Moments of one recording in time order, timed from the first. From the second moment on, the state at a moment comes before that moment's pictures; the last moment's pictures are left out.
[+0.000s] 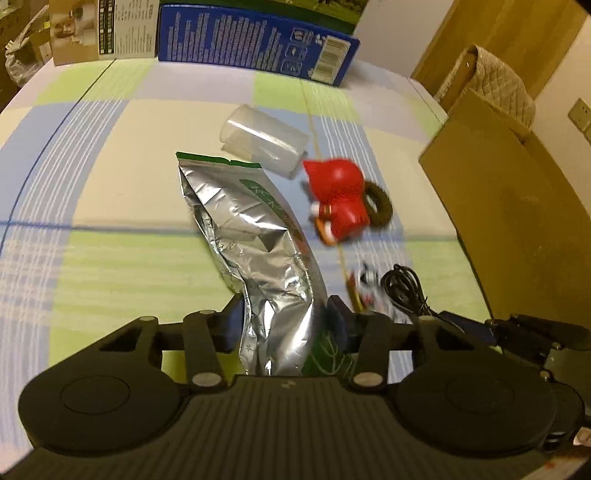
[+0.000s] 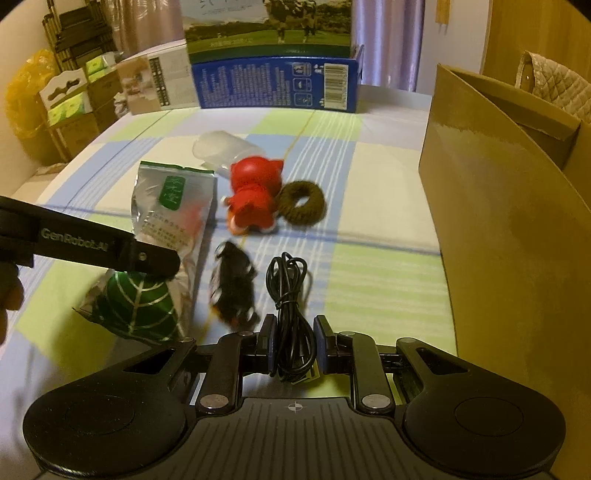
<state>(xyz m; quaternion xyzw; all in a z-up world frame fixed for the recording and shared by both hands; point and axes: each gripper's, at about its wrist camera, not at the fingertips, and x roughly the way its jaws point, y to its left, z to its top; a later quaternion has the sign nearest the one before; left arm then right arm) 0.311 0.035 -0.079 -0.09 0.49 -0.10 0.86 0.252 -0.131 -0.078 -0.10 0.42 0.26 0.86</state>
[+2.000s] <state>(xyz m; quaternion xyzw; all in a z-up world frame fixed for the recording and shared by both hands) 0.176 0.039 -0.035 -0.10 0.51 -0.05 0.85 0.159 -0.166 -0.043 -0.07 0.40 0.29 0.87</state>
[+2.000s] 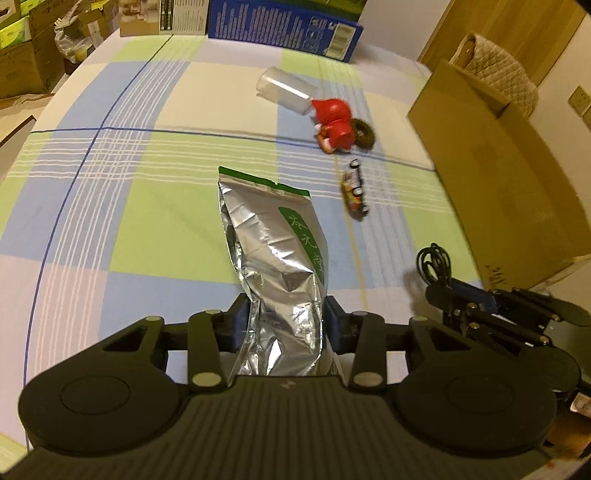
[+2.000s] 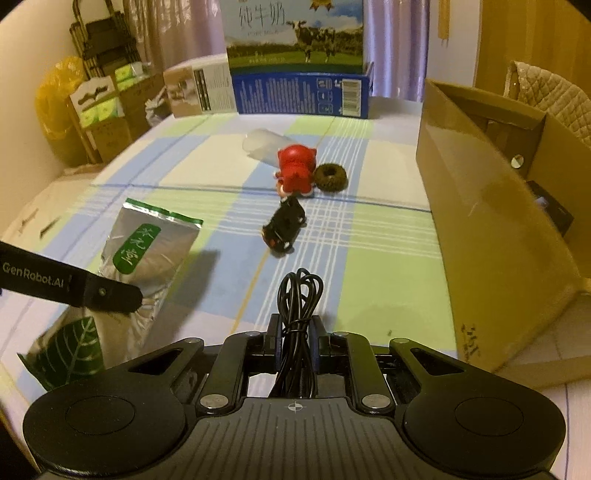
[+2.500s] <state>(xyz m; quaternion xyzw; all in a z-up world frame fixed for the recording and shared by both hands) 0.129 -0.007 0.030 -0.11 0.46 -0.09 0.88 0.117 -0.217 0.024 -0.04 0.37 0.26 0.89</state>
